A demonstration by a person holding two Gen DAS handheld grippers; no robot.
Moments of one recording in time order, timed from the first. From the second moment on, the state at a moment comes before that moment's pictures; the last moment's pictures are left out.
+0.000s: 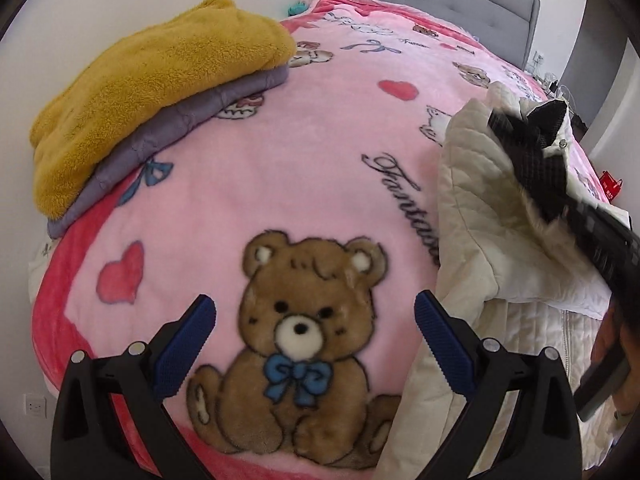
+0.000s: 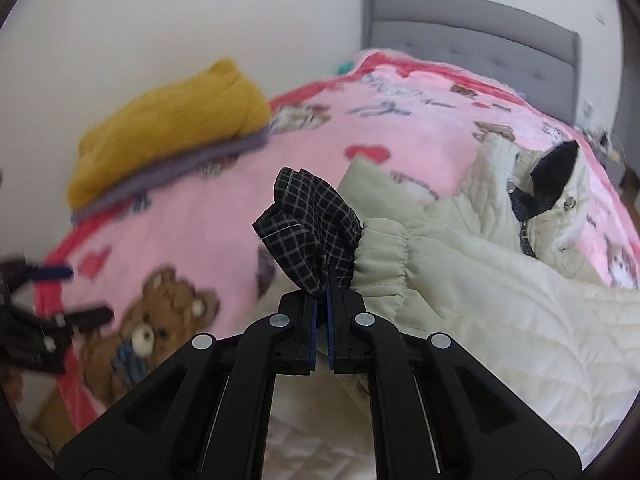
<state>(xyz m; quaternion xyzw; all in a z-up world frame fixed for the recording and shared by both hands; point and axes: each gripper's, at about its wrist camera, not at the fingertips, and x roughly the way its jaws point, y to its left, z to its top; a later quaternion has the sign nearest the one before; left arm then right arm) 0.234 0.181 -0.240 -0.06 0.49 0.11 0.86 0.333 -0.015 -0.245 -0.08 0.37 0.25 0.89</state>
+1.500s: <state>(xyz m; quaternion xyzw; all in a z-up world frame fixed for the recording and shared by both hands) 0.382 -0.029 -0.332 -0.04 0.55 -0.07 0.83 0.341 -0.319 -0.311 0.08 0.57 -0.05 0.81</state>
